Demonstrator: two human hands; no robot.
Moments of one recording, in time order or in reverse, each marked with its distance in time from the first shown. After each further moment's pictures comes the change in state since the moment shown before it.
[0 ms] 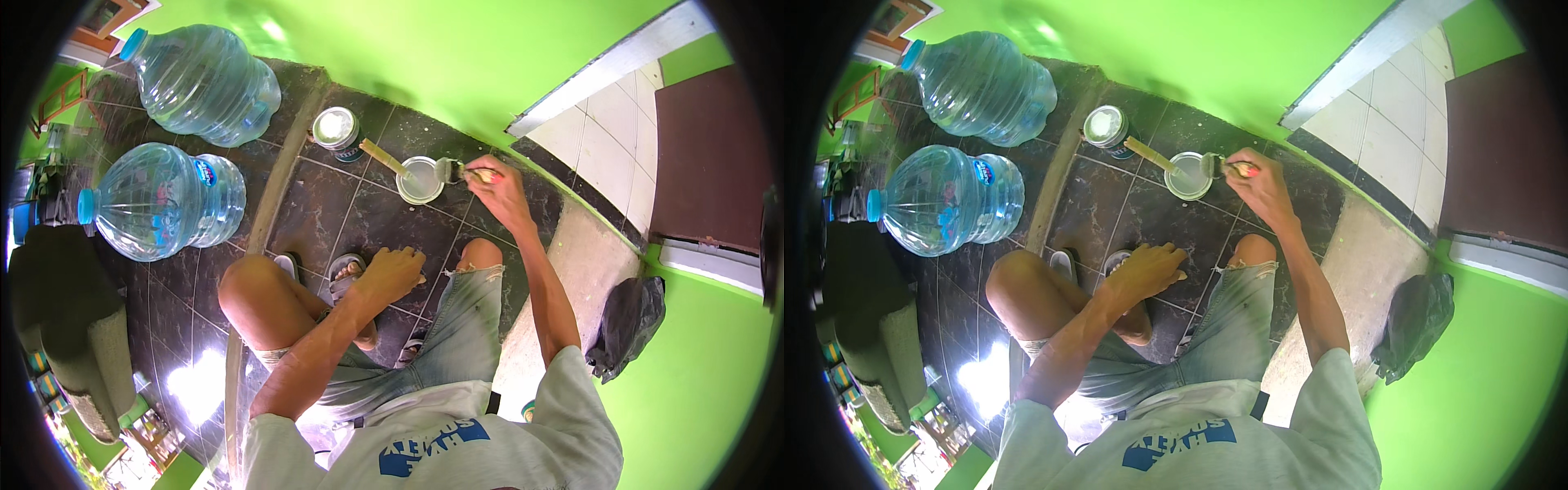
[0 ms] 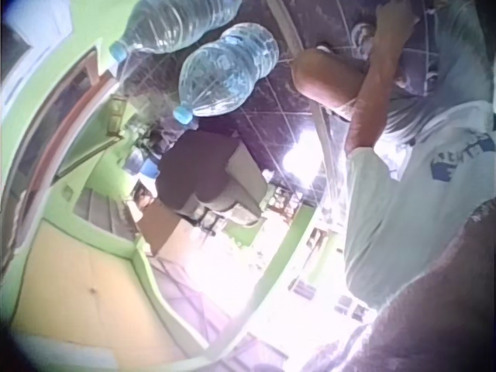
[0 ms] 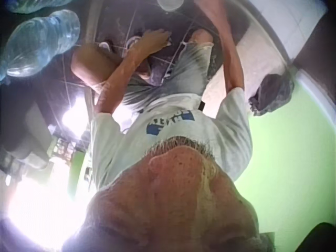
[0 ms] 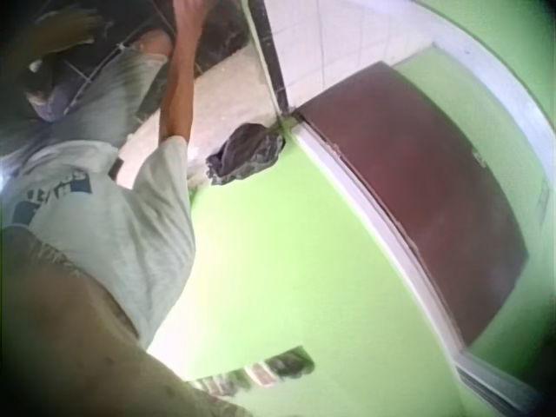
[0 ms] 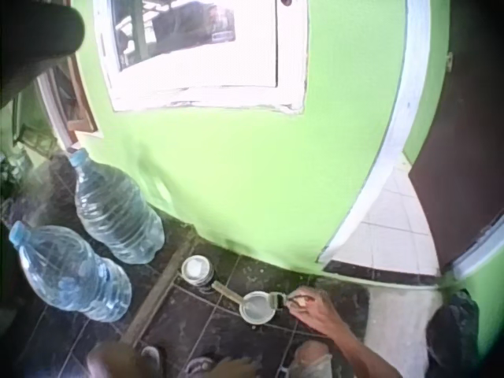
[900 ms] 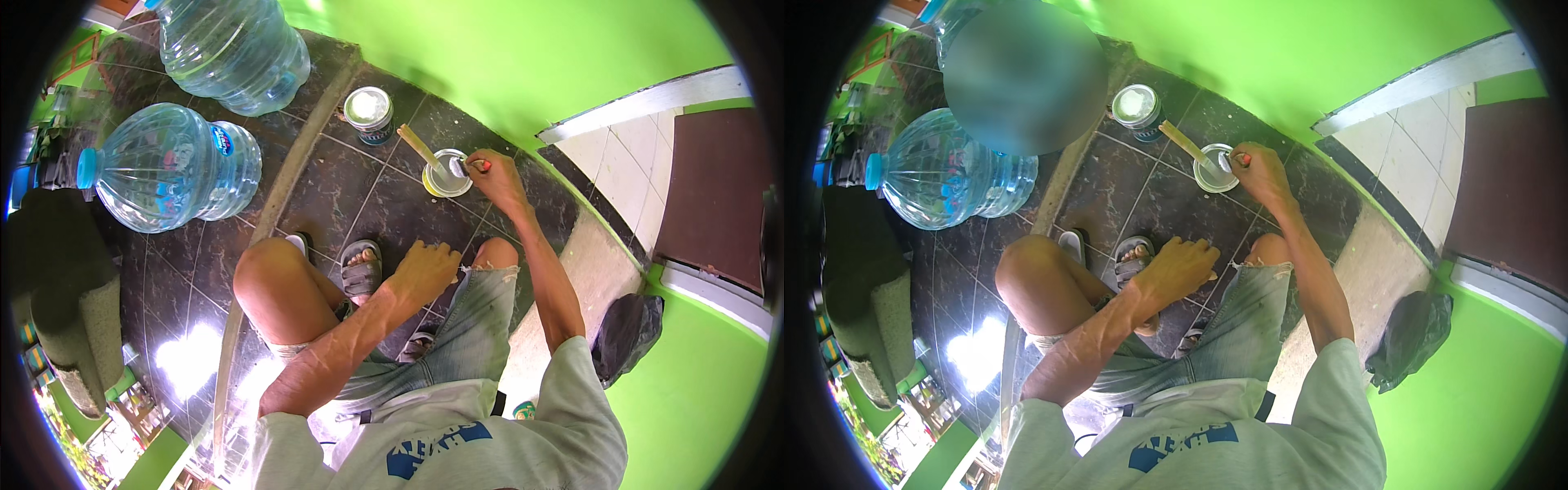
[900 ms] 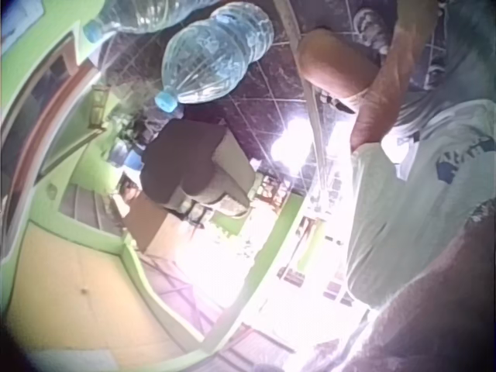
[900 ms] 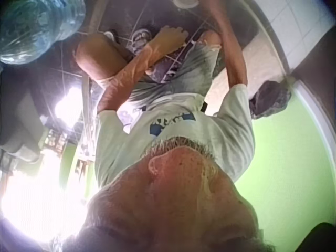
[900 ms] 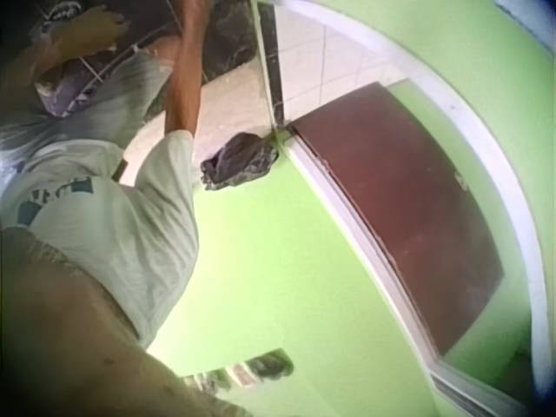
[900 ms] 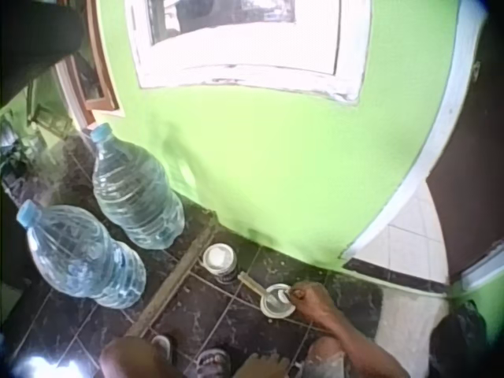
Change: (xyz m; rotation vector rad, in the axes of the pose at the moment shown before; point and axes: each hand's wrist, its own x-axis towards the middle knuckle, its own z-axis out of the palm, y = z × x) left_hand -0.005 0.016 -0.011 -0.042 0.074 0.022; right_hand 0.039 0.011 0.060 -0.291 -0.128 0.075
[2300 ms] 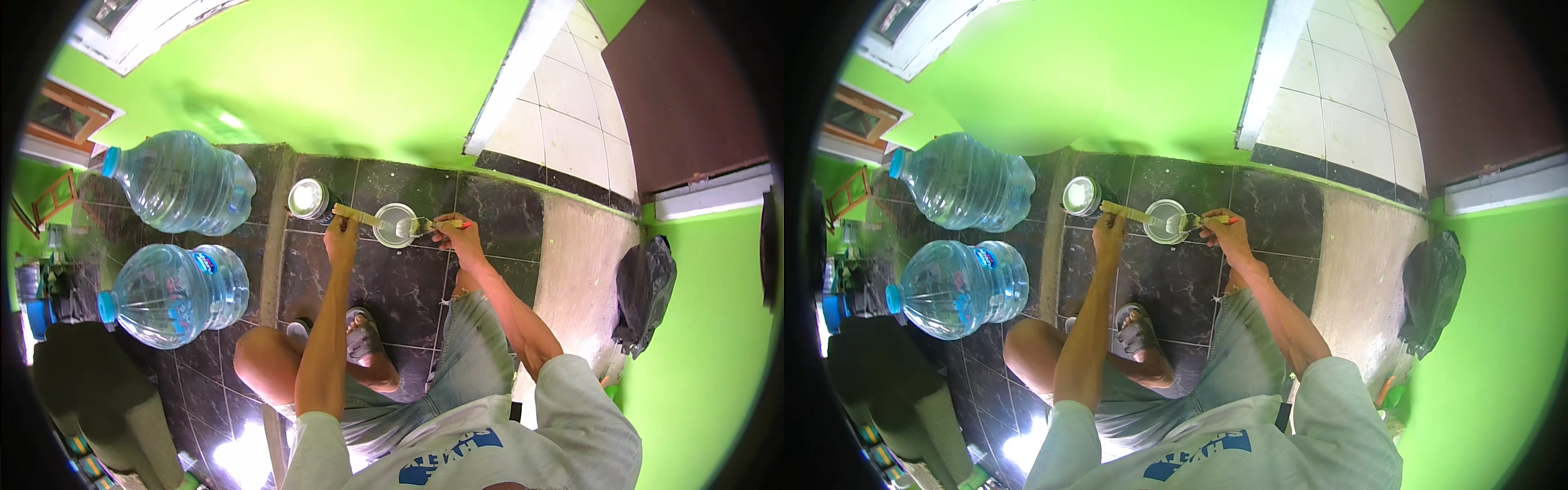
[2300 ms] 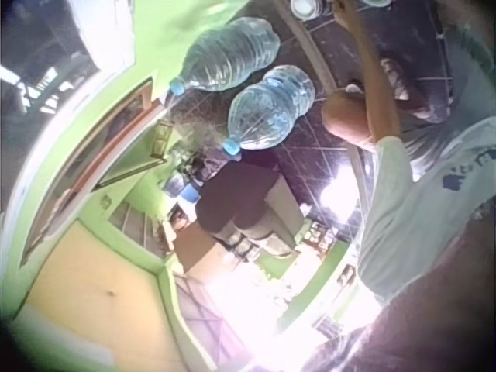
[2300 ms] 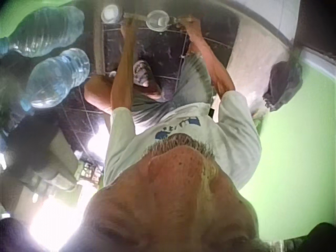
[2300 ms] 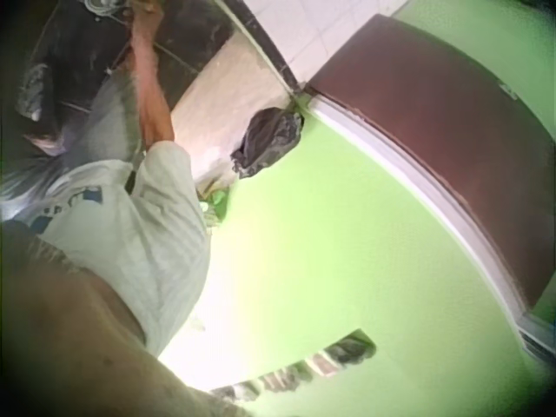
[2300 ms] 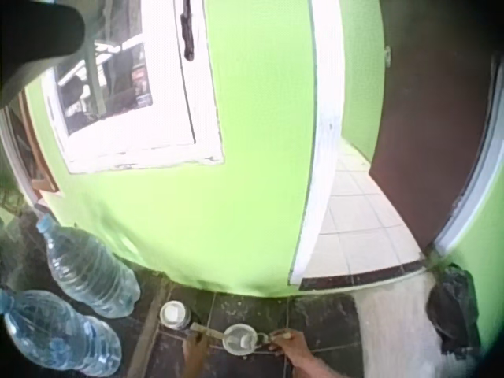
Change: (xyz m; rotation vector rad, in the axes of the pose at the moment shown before) left_hand 0.120 -0.165 0.006 -0.747 0.733 -0.531; right_hand -0.075 0.075 0.031 1.112 0.260 0.441
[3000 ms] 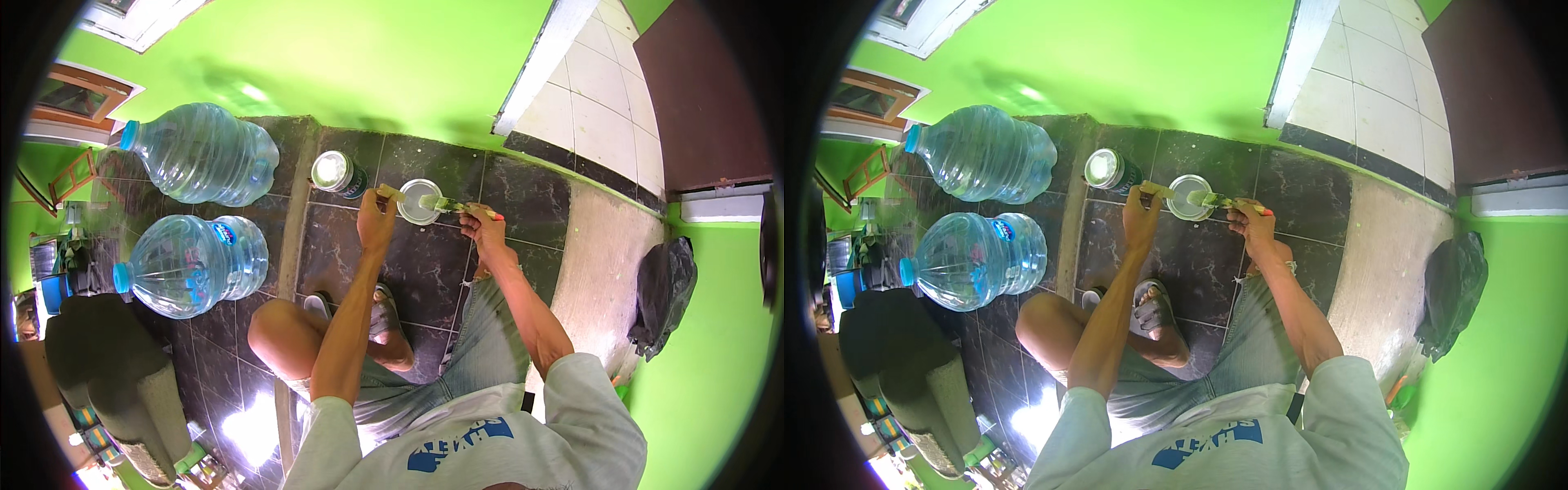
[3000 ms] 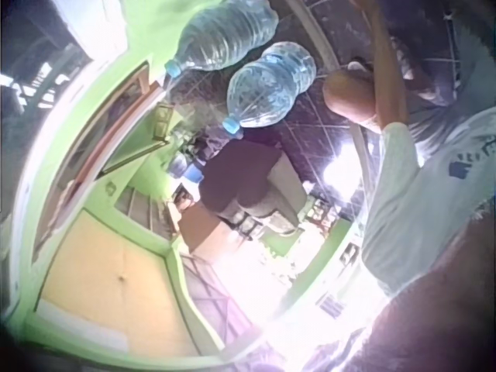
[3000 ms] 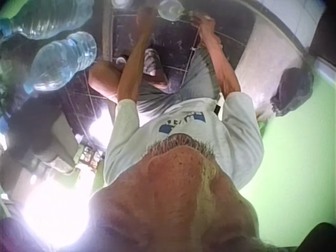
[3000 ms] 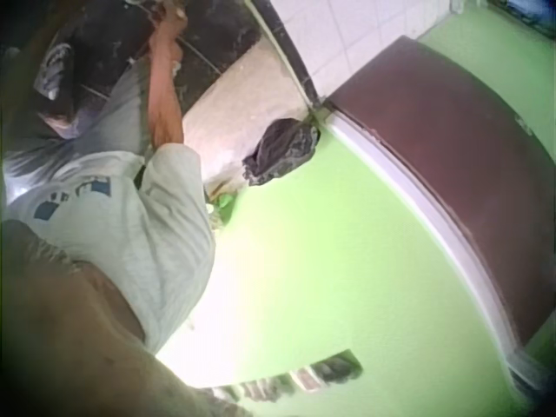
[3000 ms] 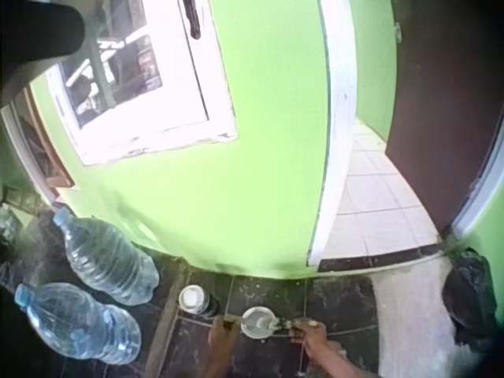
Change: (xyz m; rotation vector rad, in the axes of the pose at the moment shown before) left_hand -0.037 0.022 0.013 0.098 0.060 0.266; right_hand -0.011 0.037 0.000 0.414 0.119 0.072
